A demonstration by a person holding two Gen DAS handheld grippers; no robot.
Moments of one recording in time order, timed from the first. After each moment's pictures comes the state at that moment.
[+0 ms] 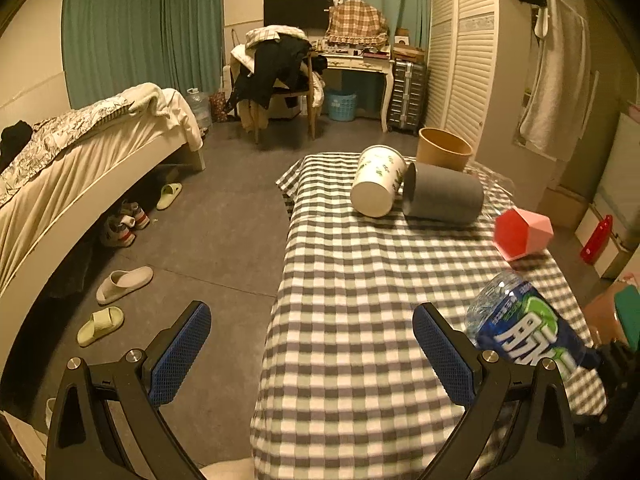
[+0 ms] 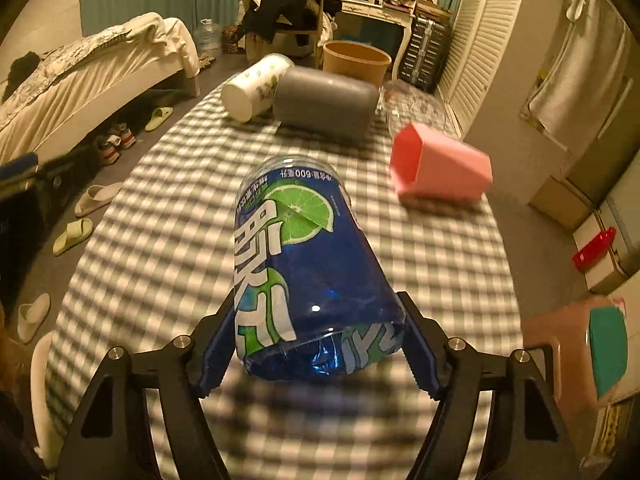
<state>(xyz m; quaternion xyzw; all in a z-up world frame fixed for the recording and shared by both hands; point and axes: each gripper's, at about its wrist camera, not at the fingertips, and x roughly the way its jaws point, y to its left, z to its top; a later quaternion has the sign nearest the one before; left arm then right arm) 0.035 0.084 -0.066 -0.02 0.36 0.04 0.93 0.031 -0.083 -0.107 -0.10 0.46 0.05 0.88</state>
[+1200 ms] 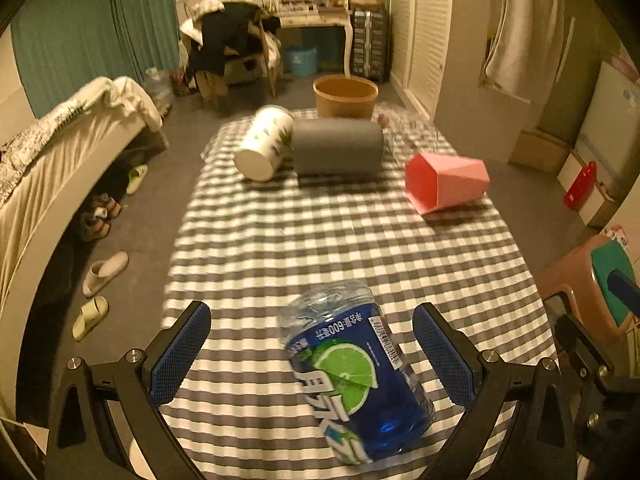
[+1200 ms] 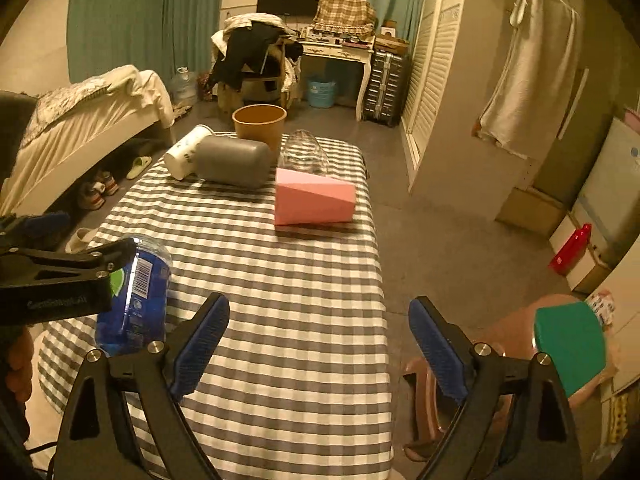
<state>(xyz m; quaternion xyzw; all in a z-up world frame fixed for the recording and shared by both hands) 0.055 -0.041 -0.065 0.02 0.46 0.00 0.89 -0.001 -0.209 -0.043 -0.06 0.38 0.03 0.92</state>
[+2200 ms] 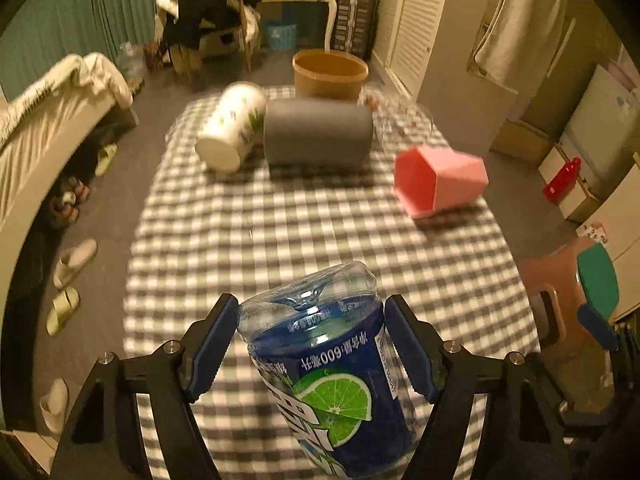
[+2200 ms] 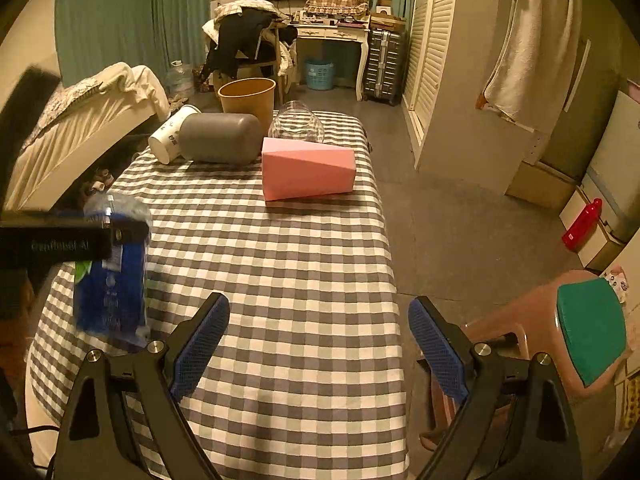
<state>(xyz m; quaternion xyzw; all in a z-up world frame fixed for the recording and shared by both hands) 0.094 -0.040 -0.071 -0.01 0.48 -0.04 0.87 0.019 -0.211 -0.073 -0.04 0.41 0.03 0.91</state>
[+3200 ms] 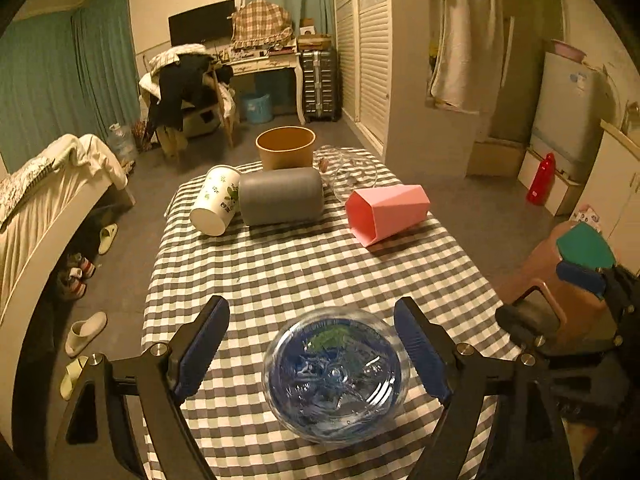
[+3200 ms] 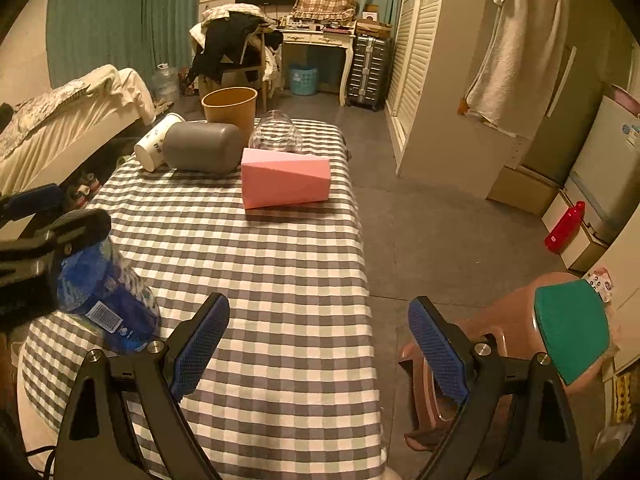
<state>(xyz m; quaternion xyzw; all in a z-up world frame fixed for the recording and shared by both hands) 0.028 -0.065 -0.045 0.05 0.36 -0.09 0.93 0.008 -0.221 -0.060 -0.05 0.40 0.00 0.92</state>
